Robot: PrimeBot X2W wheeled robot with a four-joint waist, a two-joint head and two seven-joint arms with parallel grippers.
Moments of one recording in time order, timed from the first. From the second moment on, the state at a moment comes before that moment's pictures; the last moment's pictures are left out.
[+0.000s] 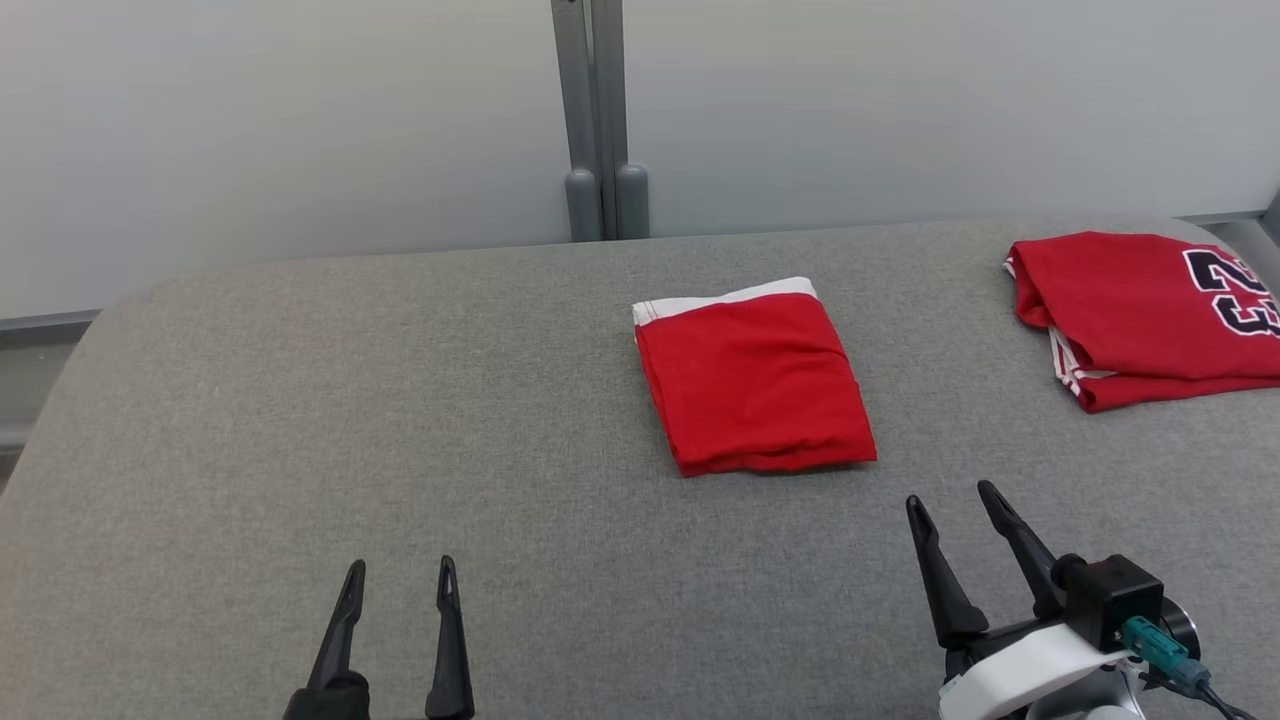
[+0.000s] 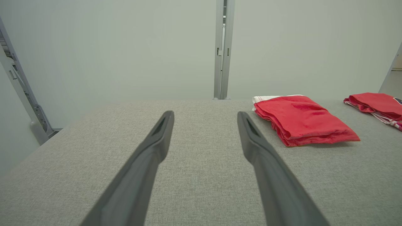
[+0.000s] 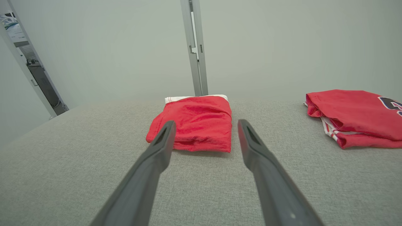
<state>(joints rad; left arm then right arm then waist) 0.19 0.05 -0.21 0.00 -0.13 0.12 -0.26 0.03 -0.16 0.19 0.16 0.26 0.13 -0.26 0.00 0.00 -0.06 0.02</state>
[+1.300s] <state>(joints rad) -0.02 0.05 -0.33 -0.02 -0.12 0.11 -0.26 -0.55 -0.61 0.46 0.41 1.30 0.13 0.14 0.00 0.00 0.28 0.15</state>
